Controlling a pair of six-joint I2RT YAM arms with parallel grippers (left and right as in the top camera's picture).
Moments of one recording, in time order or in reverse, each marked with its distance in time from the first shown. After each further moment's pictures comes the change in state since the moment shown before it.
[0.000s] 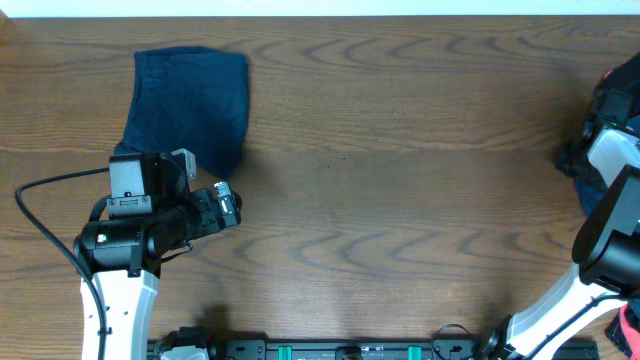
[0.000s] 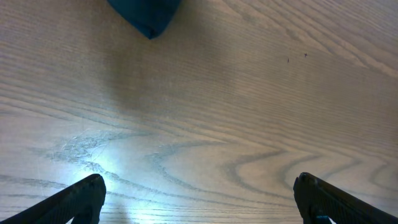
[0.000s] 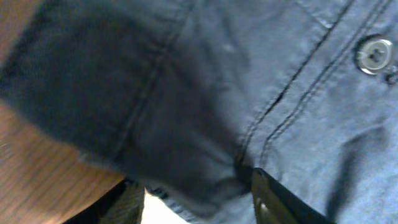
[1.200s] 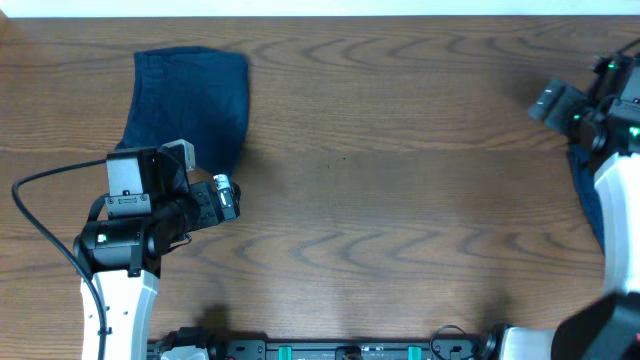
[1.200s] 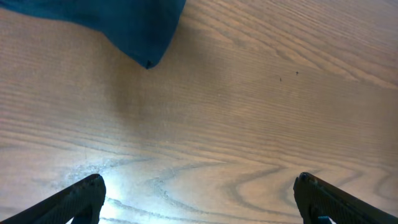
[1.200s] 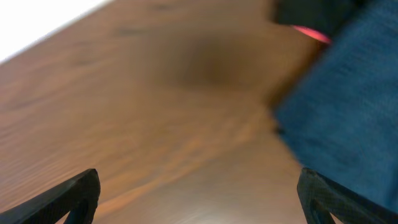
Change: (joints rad) left arm 0.000 0.000 0.000 0.079 -0.003 0.023; right arm 0.139 -0.467 -0.002 -0.082 -0.366 0.035
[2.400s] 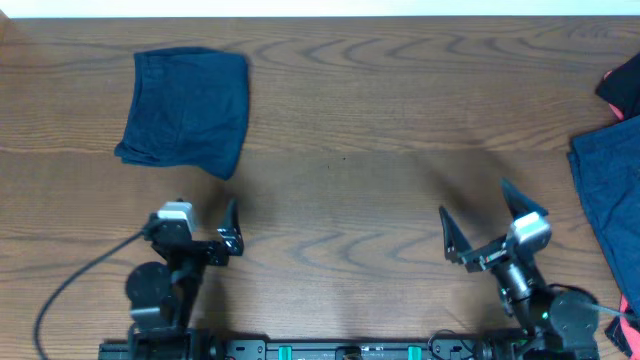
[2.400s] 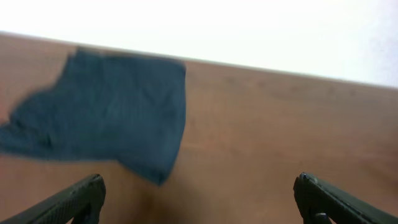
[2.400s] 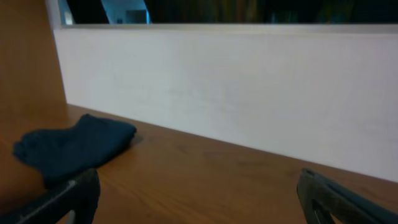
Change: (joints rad) left arm 0.000 -0.802 -0.710 0.722 -0.060 0.061; right arm 0.366 -1.391 -1.025 0.604 -0.411 -0.225
